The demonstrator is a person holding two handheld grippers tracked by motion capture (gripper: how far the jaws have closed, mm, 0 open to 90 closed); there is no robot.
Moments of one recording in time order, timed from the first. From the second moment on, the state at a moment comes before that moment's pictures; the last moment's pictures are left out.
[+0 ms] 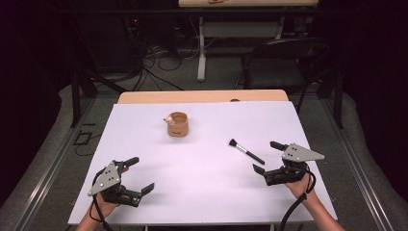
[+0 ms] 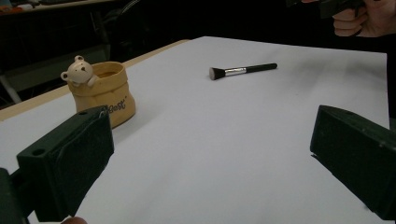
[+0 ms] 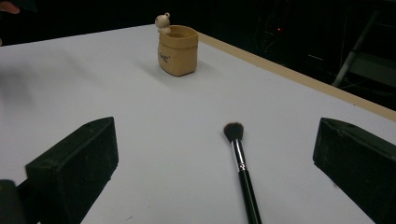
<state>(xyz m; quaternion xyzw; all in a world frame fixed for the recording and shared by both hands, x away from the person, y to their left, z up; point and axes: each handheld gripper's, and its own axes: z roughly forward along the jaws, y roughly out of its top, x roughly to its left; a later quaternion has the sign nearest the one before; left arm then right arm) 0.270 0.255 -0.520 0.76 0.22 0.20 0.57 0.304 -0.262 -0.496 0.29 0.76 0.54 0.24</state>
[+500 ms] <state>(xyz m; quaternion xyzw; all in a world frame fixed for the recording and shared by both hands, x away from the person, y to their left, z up) 0.270 0.256 -0.520 0.76 0.22 0.20 0.57 0.324 -0.258 -0.497 0.29 0.76 0.53 0.24</state>
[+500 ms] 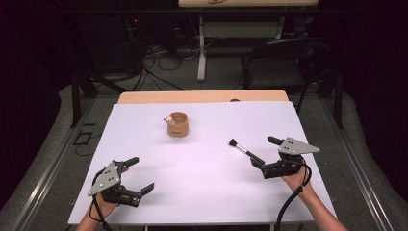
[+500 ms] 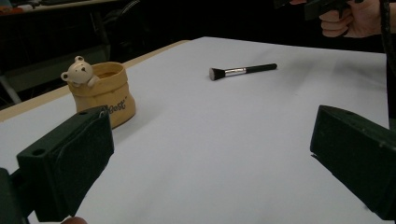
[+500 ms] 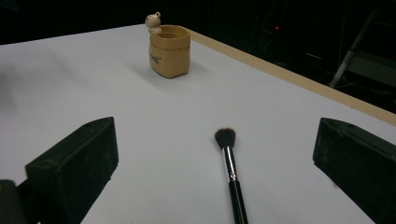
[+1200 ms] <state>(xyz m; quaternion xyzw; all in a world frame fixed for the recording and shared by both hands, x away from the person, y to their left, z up) 0.269 0.256 -0.520 0.76 0.22 0.20 0.57 0.351 -0.249 -0.503 0.29 0.77 0.51 0.23</state>
